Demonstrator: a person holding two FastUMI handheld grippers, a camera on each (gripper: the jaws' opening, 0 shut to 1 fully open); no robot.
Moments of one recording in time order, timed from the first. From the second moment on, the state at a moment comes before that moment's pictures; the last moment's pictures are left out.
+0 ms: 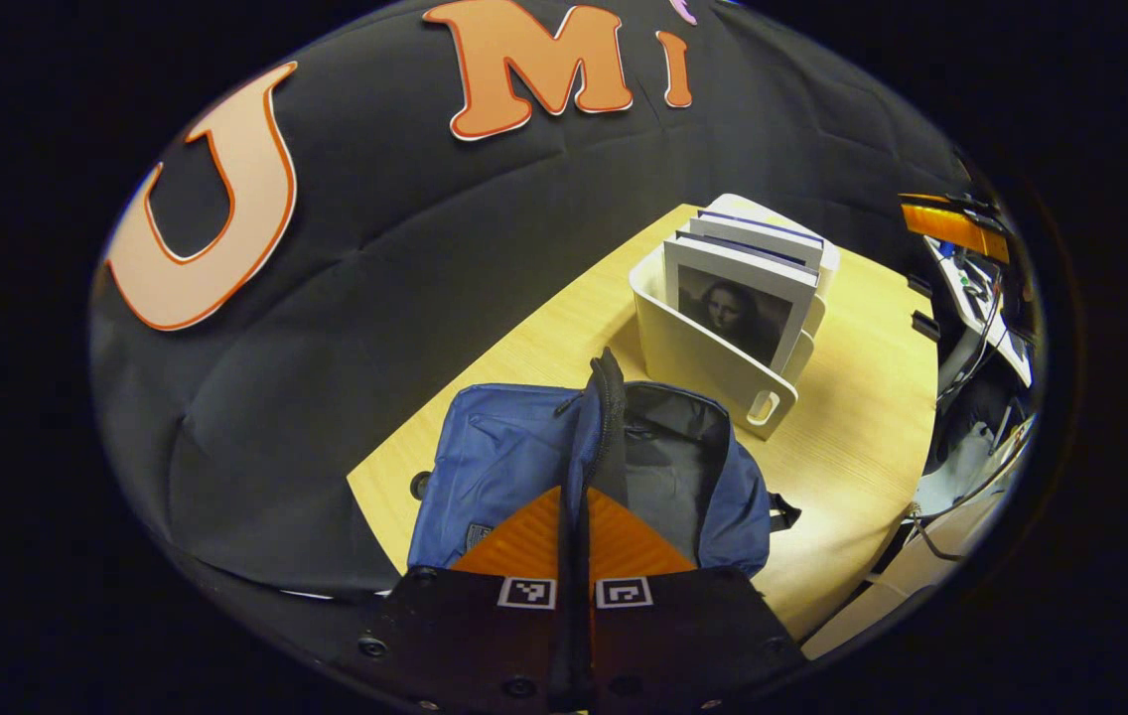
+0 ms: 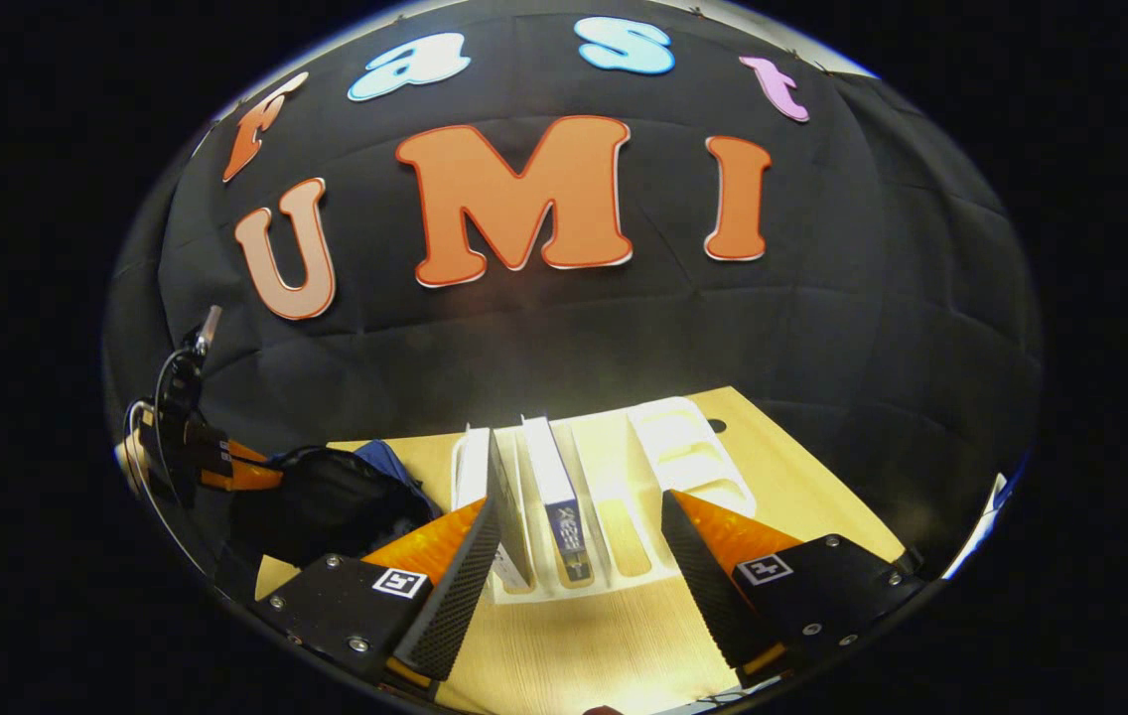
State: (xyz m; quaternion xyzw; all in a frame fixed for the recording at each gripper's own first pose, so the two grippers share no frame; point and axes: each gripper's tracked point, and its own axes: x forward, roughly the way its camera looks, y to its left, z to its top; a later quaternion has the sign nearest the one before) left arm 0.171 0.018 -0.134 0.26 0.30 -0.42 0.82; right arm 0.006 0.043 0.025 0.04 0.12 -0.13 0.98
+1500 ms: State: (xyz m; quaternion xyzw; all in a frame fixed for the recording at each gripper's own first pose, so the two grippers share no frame) left arm 0.172 0.030 -0.172 0.17 0.34 -0.46 0.80; right arm 0.199 0.115 -0.100 -0.01 0.45 -0.06 0.89
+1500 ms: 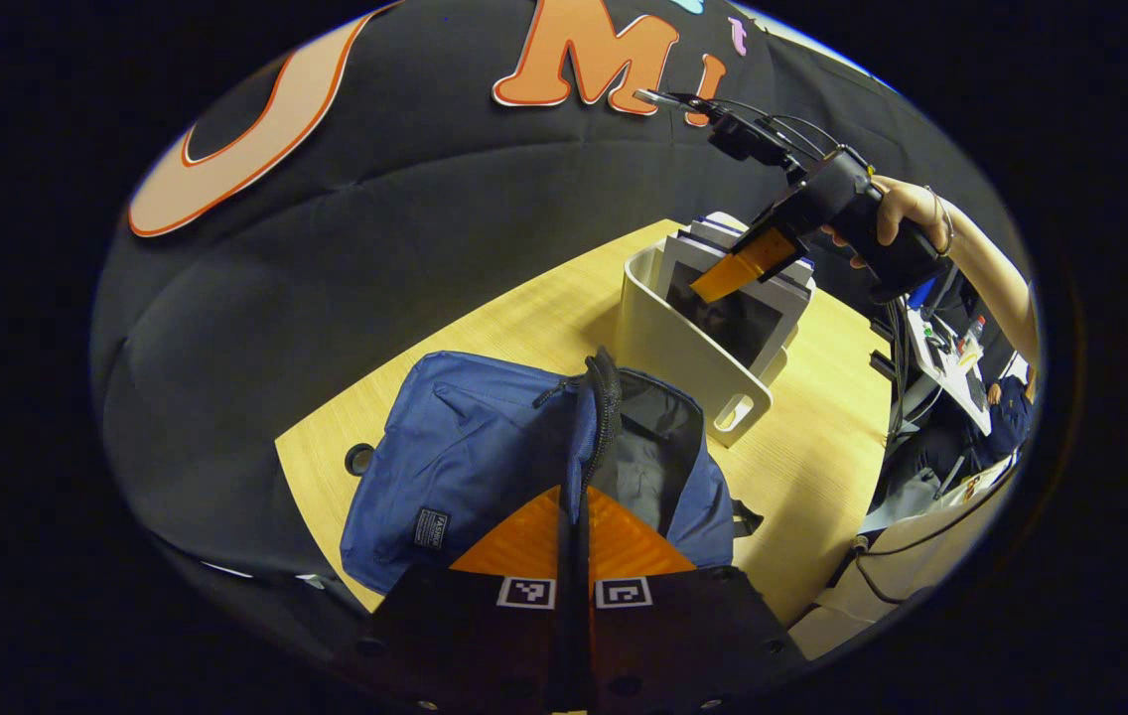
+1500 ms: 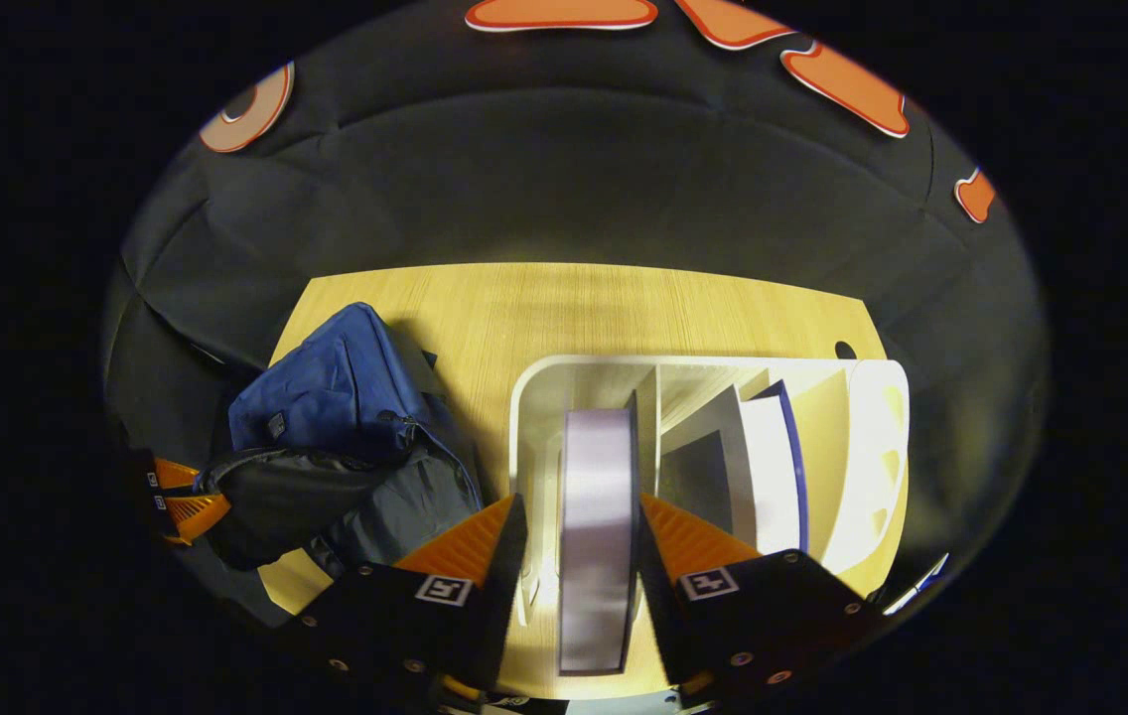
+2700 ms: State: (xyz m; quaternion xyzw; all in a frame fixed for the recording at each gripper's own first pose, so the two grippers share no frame) left arm 0.168 0.032 -0.170 0.15 0.34 -0.45 0.81; right arm 0.088 0.144 0.092 0.00 0.26 -0.06 0.96
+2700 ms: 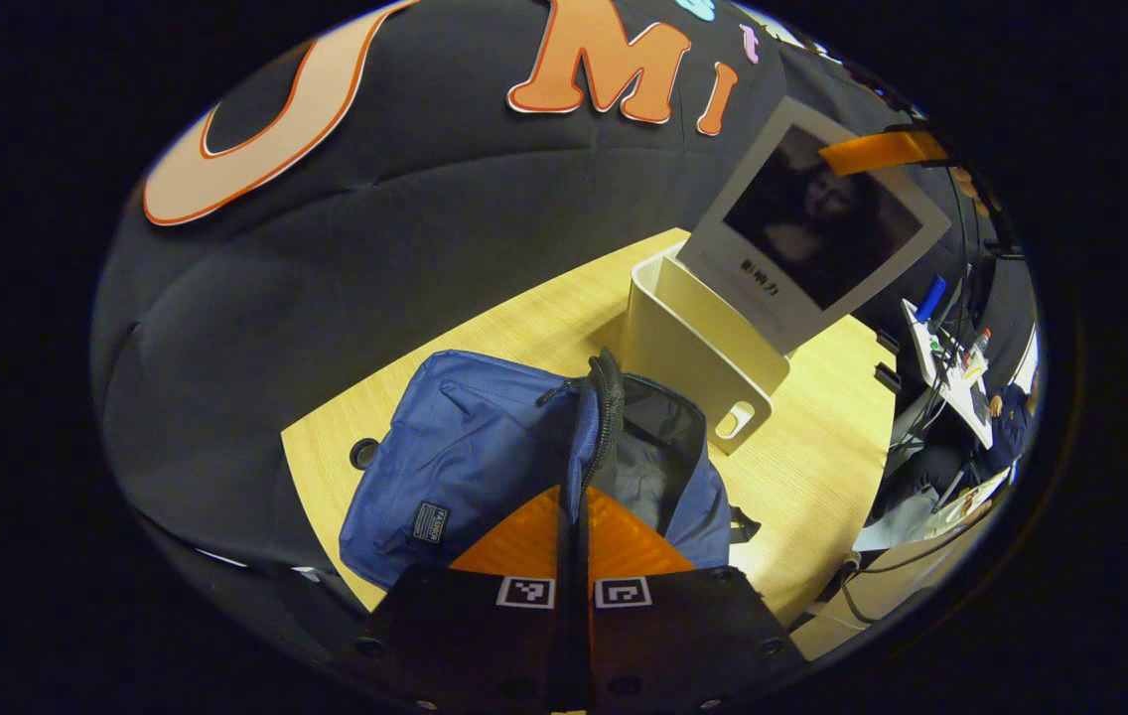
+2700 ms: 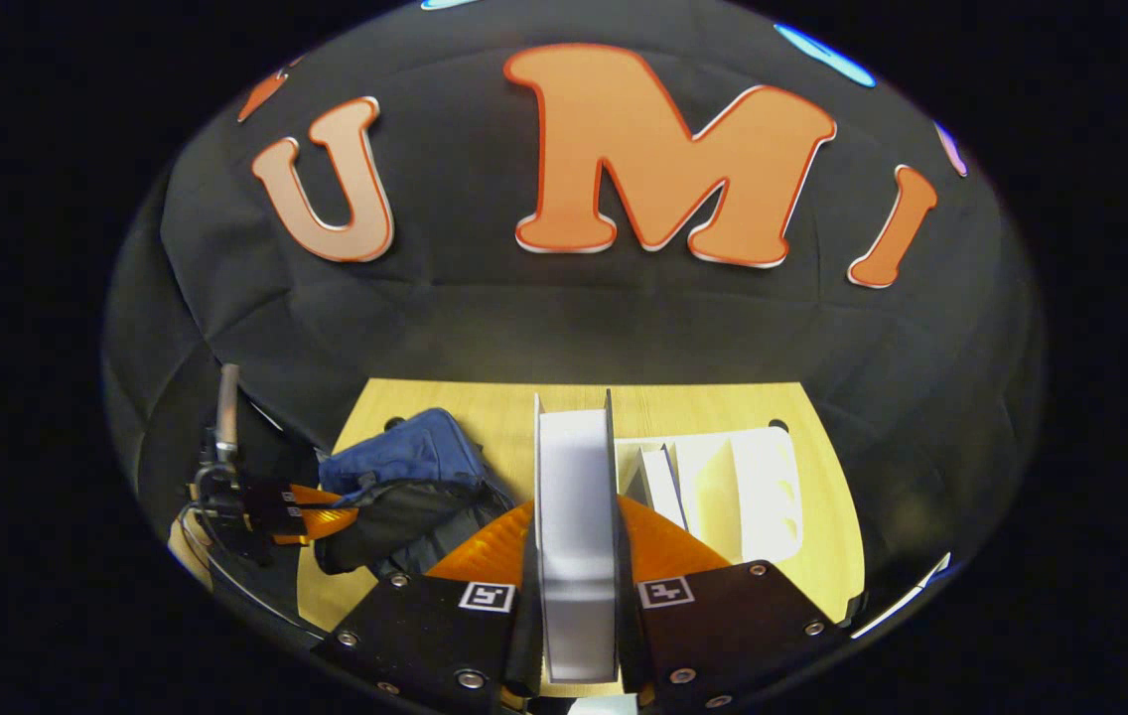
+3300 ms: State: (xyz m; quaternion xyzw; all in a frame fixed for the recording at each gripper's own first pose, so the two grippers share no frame) left arm 0.156 0.026 -0.145 0.22 0.30 -0.45 0.81; right arm 0.070 0.201 -0.023 0.31 0.26 0.02 0.91
